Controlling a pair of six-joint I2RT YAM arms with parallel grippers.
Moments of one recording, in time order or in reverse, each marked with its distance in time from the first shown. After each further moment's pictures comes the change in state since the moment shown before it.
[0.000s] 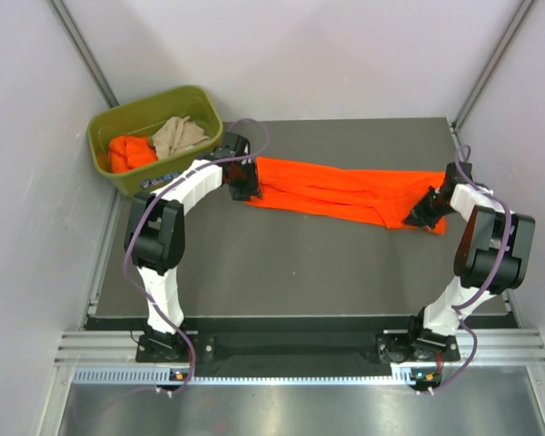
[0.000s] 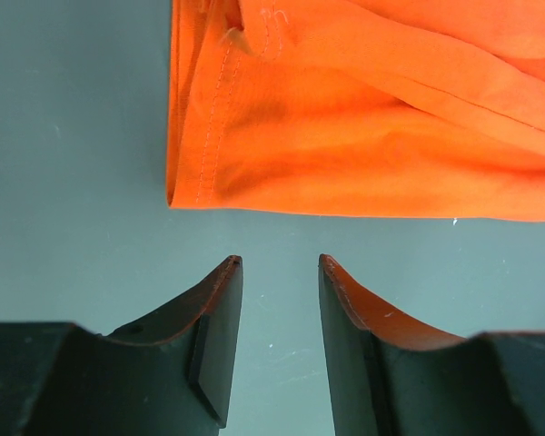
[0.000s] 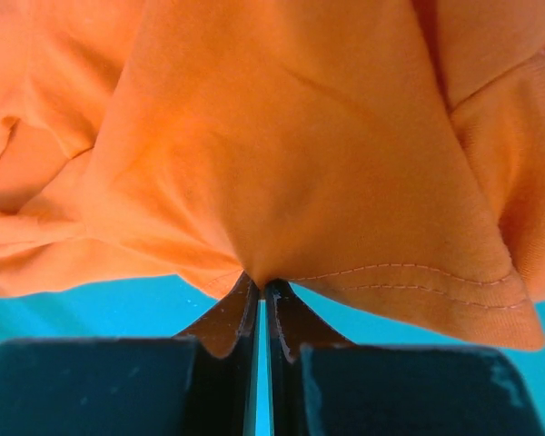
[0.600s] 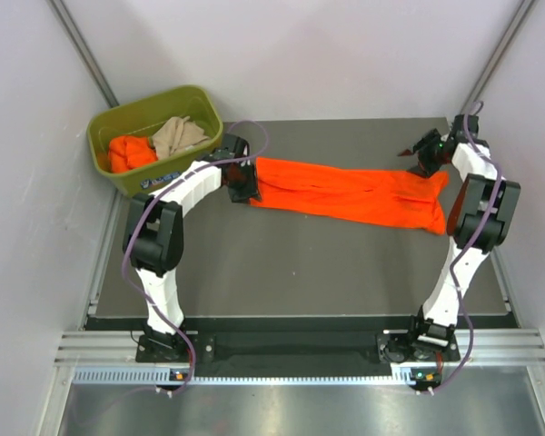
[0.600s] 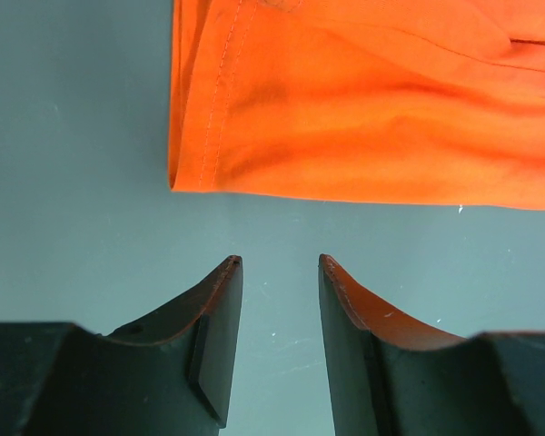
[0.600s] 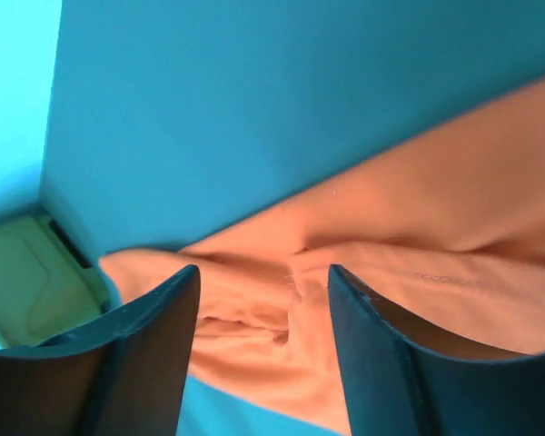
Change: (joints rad) left arm 0.000 -0.018 -0.024 -0.009 0.005 0.001; right arm 0.011 0.412 0.645 0.058 -0.175 0.186
